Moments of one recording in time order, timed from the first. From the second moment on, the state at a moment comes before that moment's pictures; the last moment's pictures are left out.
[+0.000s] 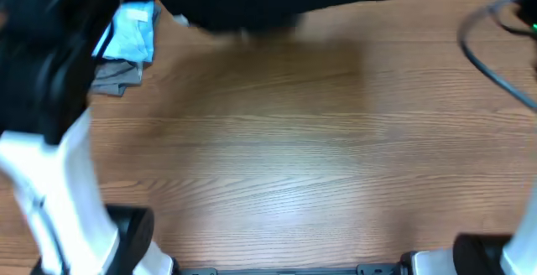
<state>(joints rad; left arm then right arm) -0.14 1.79 2.83 -1.38 -0.04 -0.19 -0.02 1.60 2.46 -1.13 0.17 0.58</state>
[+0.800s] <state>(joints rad) -0.16 2.01 2.21 -1.69 0.16 -0.20 -0.05 1.73 1.74 -1.26 0.03 0.59</state>
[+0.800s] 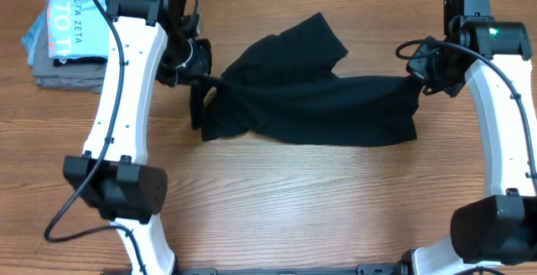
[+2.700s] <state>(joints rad) -0.35 1.82 1.39 -1.12 0.17 -0.26 -0.14 1.53 1.29 -1.18 -0.13 0.54</state>
